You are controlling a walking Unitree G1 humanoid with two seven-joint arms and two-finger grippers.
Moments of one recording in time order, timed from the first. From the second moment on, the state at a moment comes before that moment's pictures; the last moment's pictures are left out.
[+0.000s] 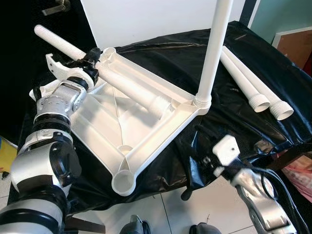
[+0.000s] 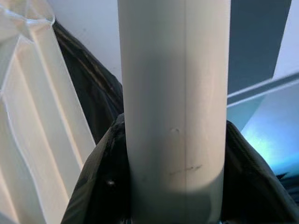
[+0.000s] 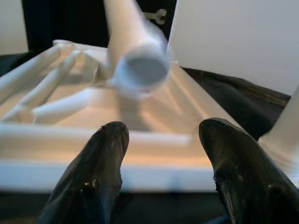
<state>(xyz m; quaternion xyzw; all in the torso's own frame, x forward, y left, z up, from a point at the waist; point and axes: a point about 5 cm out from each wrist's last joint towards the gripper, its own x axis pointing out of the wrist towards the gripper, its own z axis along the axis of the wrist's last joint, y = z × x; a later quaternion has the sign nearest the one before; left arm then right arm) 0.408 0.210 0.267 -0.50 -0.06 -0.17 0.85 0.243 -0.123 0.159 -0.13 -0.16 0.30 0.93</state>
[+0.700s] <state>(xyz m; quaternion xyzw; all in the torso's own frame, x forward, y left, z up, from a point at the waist) 0.357 0.131 0.319 -0.32 -0.23 -0.33 0.86 0.281 -0.086 0.212 -0.06 -0.13 0.33 0.93</state>
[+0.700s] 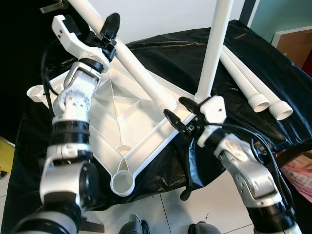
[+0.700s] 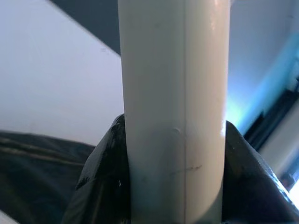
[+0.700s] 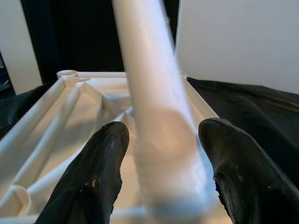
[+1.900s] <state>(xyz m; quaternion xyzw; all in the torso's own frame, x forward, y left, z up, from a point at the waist) 0.314 0.071 0.303 -0.26 -0.22 -0.42 0.84 0.320 -0.073 0.206 -0.25 -0.11 0.29 0.91</state>
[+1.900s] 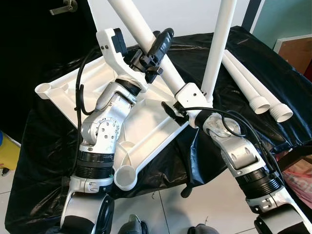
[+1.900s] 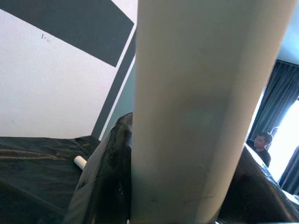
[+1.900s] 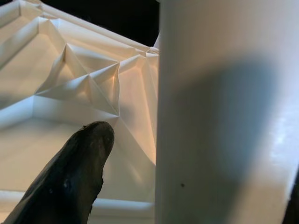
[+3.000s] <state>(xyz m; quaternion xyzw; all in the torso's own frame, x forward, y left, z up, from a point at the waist) 0.299 0.051 0.311 -0.22 -0.23 -0.44 0.84 0.338 -0.077 0.202 -0.25 -0.08 0.25 0.93</state>
